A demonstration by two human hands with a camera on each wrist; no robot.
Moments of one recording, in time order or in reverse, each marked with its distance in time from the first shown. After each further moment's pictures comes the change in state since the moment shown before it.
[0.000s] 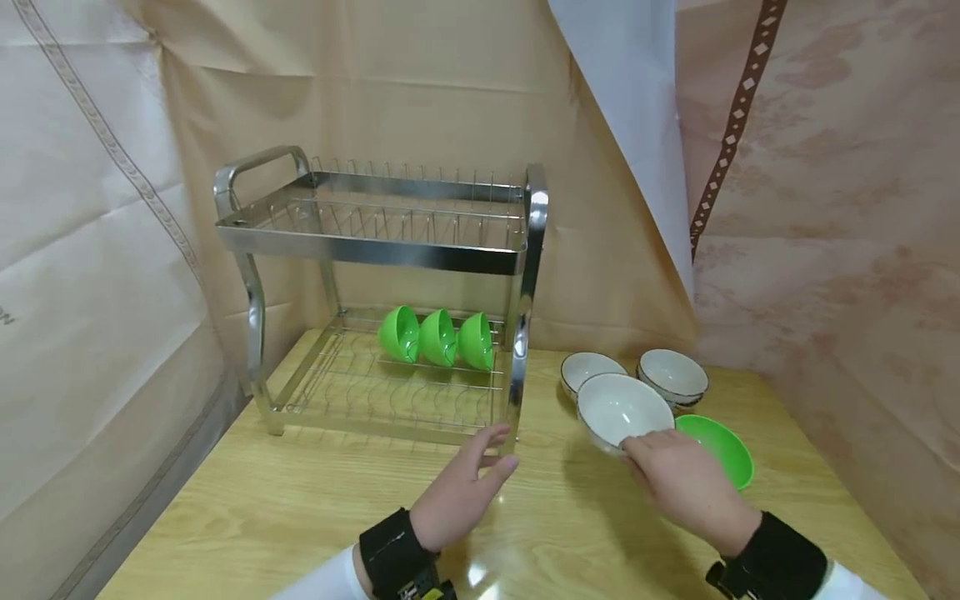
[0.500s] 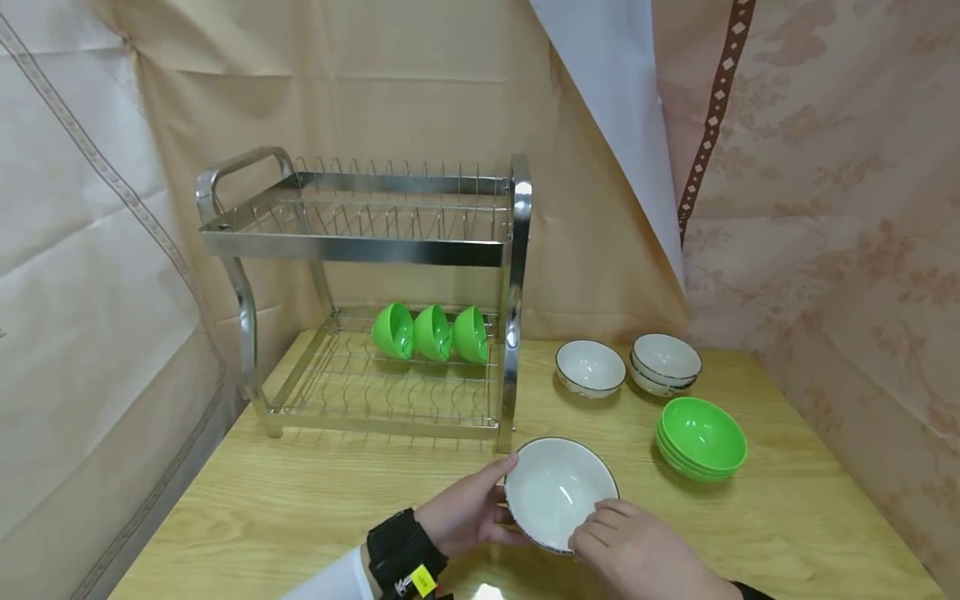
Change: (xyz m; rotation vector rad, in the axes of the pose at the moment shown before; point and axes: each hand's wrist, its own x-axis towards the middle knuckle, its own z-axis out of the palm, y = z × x) left_hand -0.003 -0.013 0.017 -0.720 -0.302 -0.333; right_hand -0.026 -0.089 -0.005 0.110 0.191 -0.387
